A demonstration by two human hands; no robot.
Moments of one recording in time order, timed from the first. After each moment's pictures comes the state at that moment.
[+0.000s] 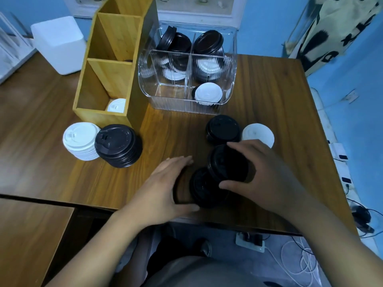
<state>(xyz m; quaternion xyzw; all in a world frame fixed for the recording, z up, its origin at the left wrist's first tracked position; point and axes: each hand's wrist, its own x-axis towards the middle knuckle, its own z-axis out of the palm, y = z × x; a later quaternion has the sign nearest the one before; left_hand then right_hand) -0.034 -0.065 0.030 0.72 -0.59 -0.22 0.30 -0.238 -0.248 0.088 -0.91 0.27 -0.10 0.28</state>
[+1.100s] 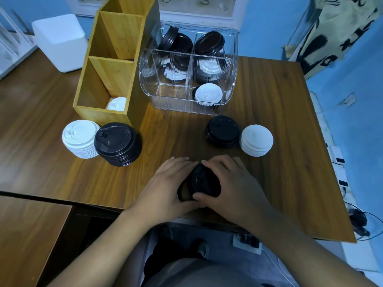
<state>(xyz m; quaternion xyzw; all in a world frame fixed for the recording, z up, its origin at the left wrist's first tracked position) -0.044 -0.075 0.012 0.73 -0.60 -0.15 0.29 -0.209 -0.206 0.057 -0.94 0.25 -0.05 0.21</state>
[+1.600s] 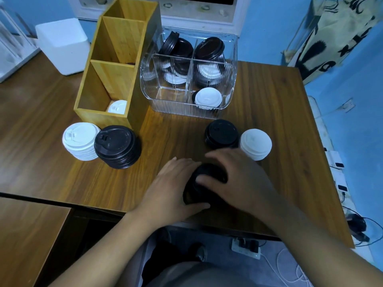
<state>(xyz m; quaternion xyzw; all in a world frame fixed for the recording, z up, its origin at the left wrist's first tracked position) -0.052 -0.083 0.017 0.74 -0.61 -0.11 0.27 -0.202 -0.234 0.077 -0.95 0.24 -0.06 0.20</state>
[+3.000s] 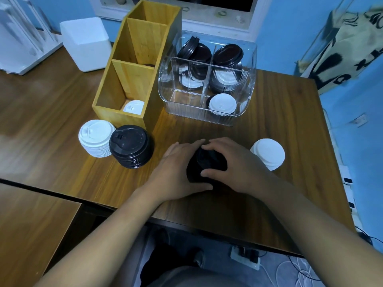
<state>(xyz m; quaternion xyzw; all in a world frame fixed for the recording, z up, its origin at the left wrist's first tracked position) -0.009 -0.111 0.022 0.76 -0.56 -0.13 0.30 -0.154 -0.264 0.073 -0.95 0.19 -0.01 0.27</state>
